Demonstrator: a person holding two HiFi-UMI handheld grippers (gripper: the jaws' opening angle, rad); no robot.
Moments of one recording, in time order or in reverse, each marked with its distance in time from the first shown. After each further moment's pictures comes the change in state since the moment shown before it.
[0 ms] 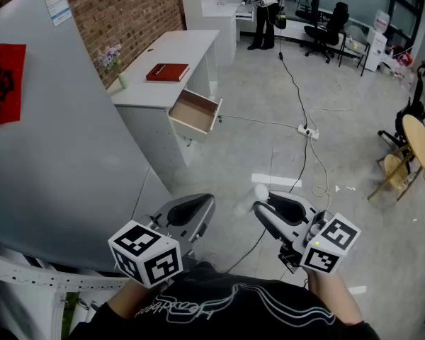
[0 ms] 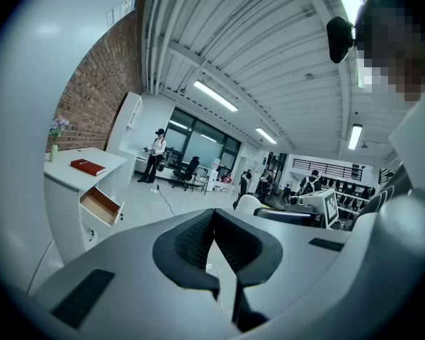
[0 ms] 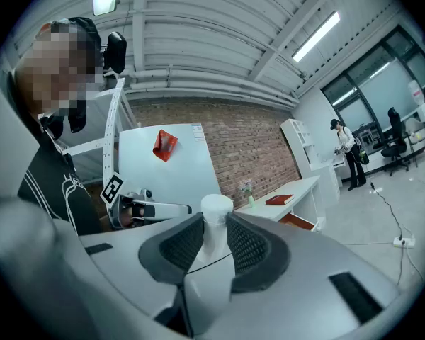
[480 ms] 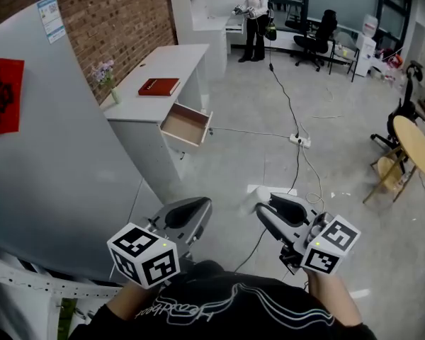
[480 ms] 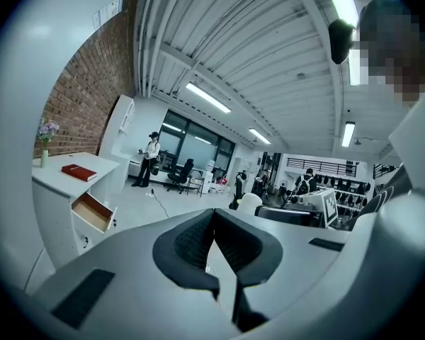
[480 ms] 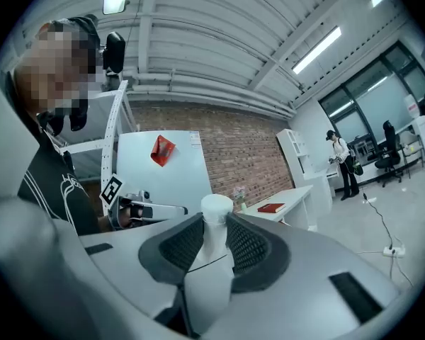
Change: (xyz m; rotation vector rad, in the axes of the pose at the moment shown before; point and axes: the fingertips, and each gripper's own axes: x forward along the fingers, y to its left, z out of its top) left arm 0.011 -0.026 0.001 0.028 -0.010 -0.036; right arm -0.037 -0.008 0.012 -0.028 -0.036 -0.048
